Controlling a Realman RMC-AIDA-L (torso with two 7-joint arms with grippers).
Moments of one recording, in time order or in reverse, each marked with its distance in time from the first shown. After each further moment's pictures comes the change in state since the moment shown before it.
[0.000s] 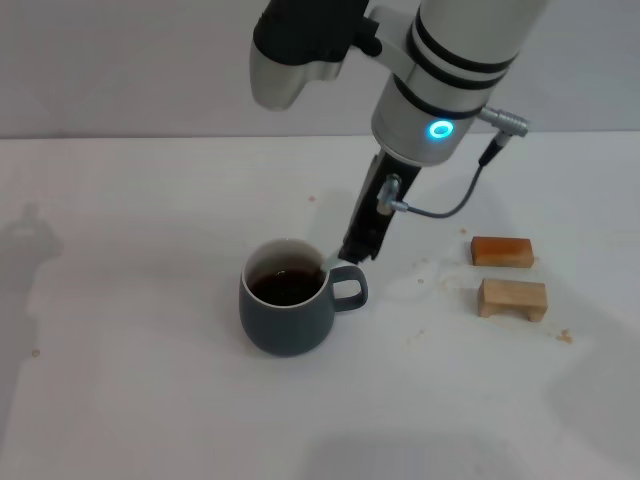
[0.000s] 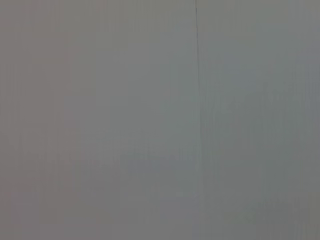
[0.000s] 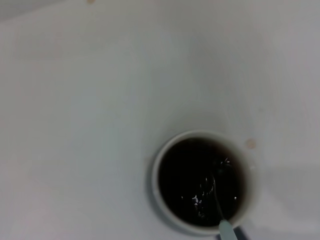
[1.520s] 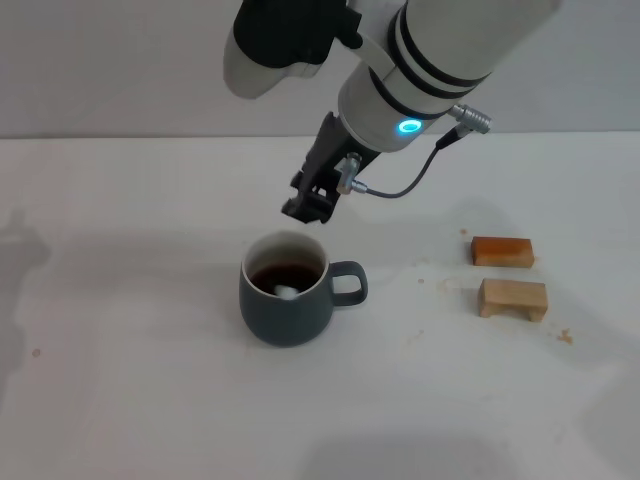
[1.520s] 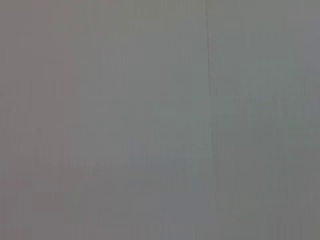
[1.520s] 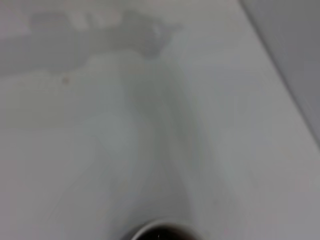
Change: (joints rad) left arm 0.033 0.006 0.000 -0.008 0.005 0.037 -0.014; right arm -0.153 0.001 -0.139 0.247 0.017 -0.236 0.030
